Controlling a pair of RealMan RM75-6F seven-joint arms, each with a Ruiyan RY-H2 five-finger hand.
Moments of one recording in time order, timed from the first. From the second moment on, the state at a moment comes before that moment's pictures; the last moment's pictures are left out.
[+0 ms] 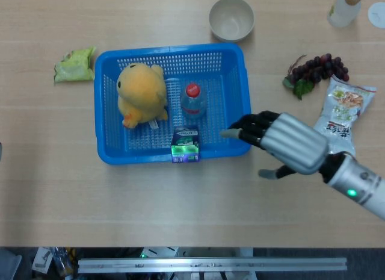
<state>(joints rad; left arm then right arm) -0.08 -1.07 -0.03 -1.77 1.48 1.51 0.22 0.61 -1.27 0.07 -1.78 -1.79 0.96 -0.01</state>
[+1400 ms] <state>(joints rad) -0.05 -1.07 -0.03 -1.74 1.47 1.52 0.16 0.84 -1.63 0.20 -1.66 -1.38 0.86 -0.32</state>
